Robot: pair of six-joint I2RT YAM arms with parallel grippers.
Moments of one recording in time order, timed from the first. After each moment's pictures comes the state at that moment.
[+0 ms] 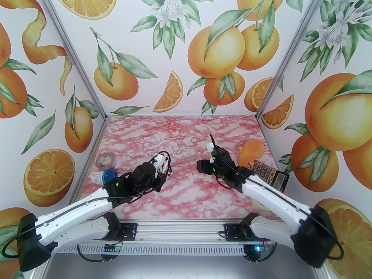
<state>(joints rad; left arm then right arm) -0.89 0.98 0.70 -0.49 -0.21 -0.42 0.59 1.08 0.71 -0.32 -0.05 0.50</state>
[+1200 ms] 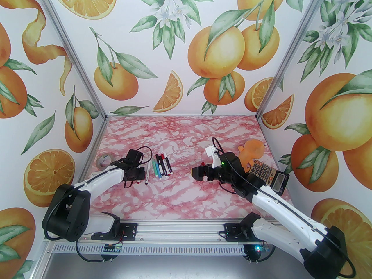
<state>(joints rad) -0.31 1.40 0.71 -0.51 -0.08 -0.34 0.59 0.96 0.68 -0.32 -0.28 0.46</state>
